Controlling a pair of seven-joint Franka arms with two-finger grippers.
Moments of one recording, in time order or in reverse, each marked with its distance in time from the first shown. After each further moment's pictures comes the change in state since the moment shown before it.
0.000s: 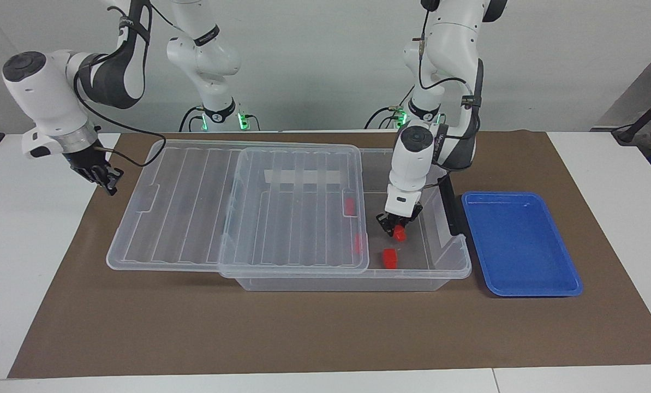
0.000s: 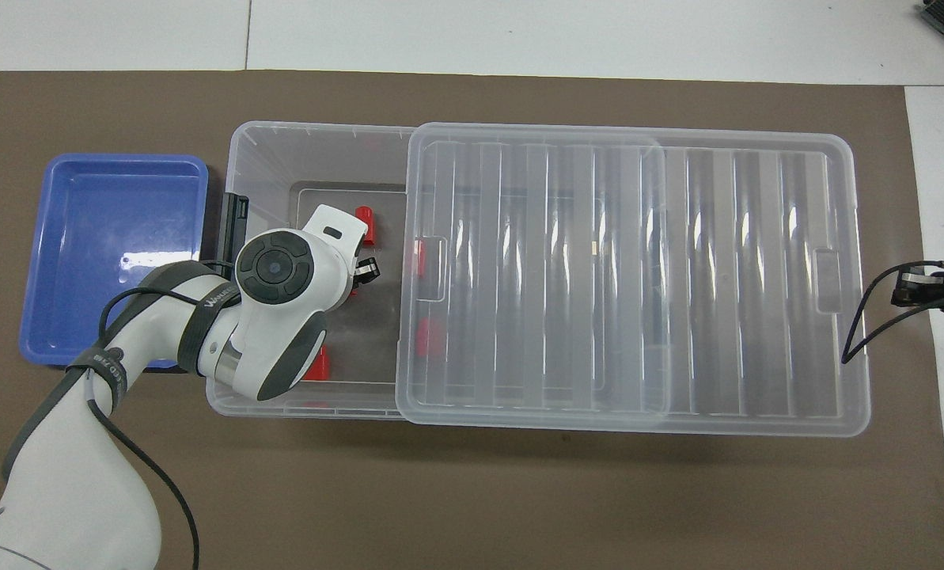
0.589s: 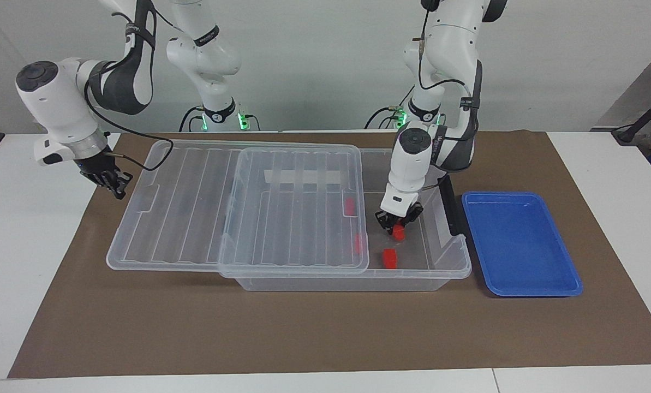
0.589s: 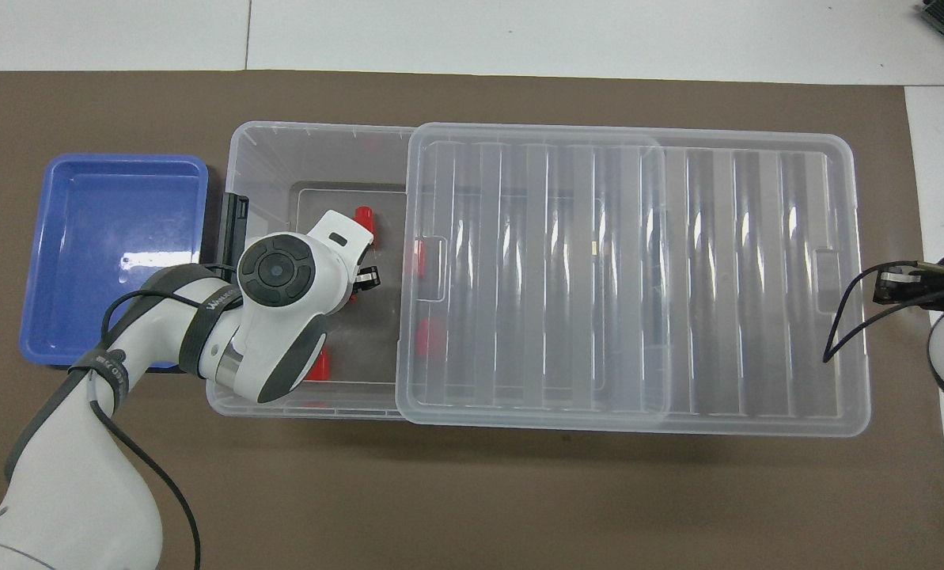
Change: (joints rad) left arm 0.000 0.000 -0.001 -0.010 0.001 0.001 0.094; right arm 0.024 0.011 0.009 -0.012 0.000 0.028 0.000
